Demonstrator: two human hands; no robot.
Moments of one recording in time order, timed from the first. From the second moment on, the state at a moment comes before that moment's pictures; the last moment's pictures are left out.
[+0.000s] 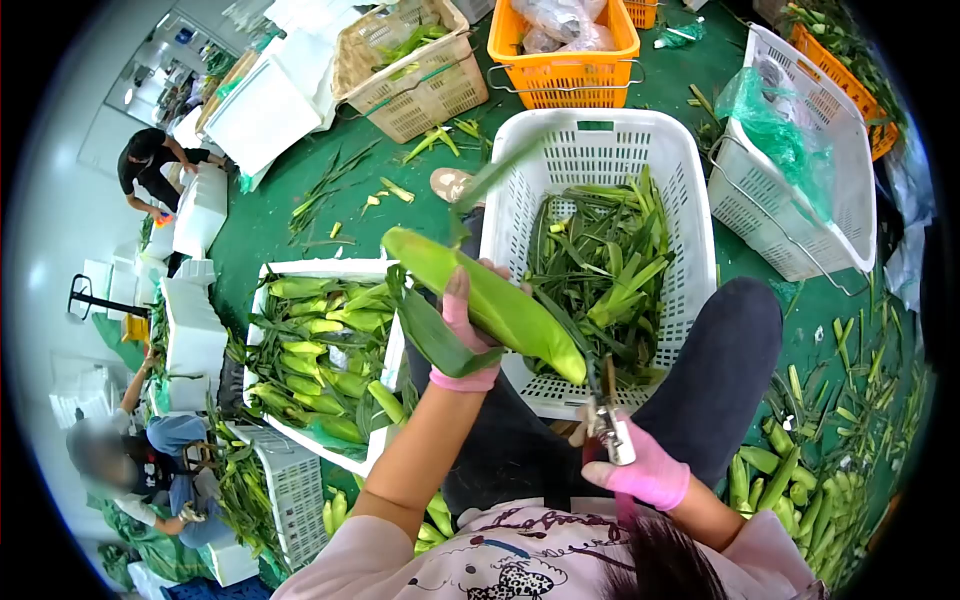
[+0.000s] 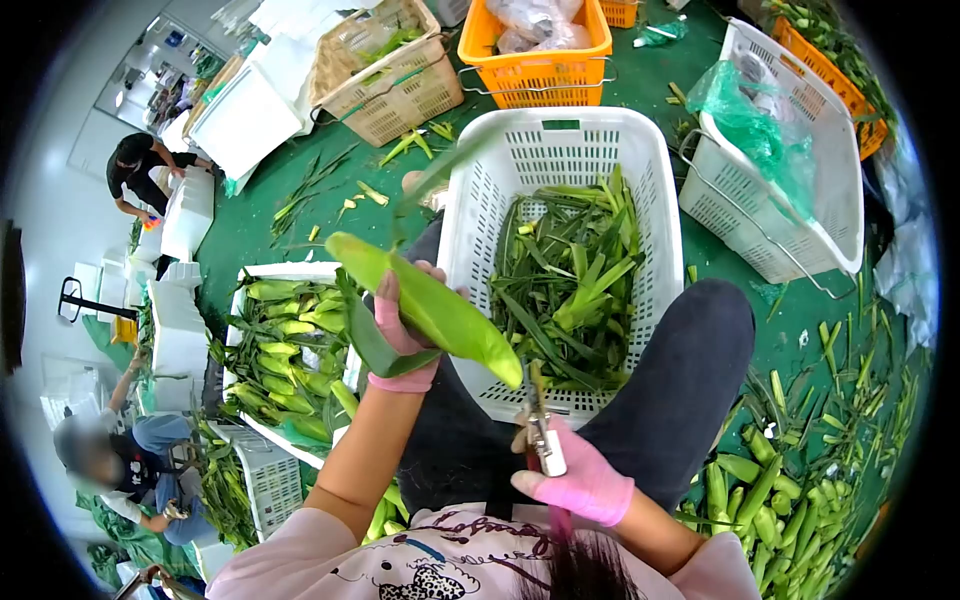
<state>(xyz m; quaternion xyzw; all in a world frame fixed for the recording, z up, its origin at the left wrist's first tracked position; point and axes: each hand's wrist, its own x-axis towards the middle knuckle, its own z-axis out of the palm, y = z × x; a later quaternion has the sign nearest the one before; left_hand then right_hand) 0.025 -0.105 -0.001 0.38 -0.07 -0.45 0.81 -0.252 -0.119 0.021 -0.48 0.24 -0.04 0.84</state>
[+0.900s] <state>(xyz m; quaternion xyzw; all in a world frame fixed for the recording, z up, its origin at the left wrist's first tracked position) -0.007 -0.048 0.009 0.04 -0.05 -0.63 0.77 -0.215 -0.163 0.040 -0.24 -0.04 -0.04 0.97</state>
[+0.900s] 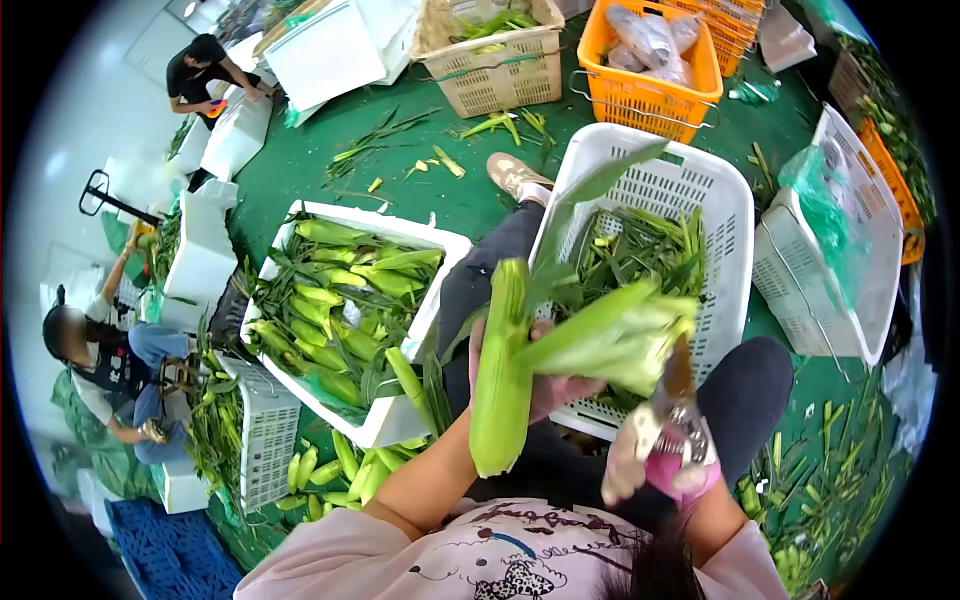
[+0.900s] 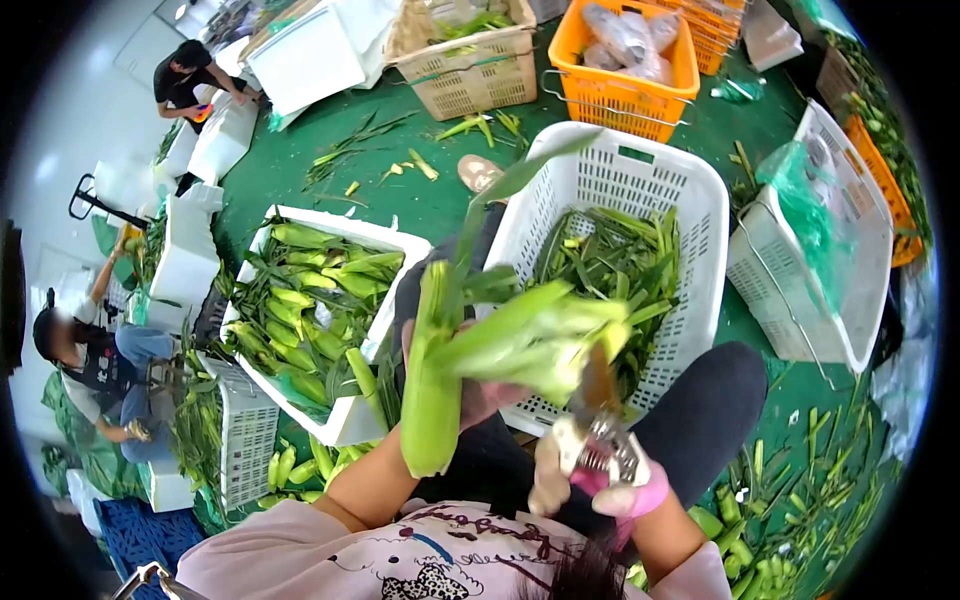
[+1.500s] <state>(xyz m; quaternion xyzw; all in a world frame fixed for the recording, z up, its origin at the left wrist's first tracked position) -0.017 0.015 0.007 0.51 -0.27 -0.64 0.50 -0.178 -0.145 -0.002 -0.16 0.28 -0.10 0.94</state>
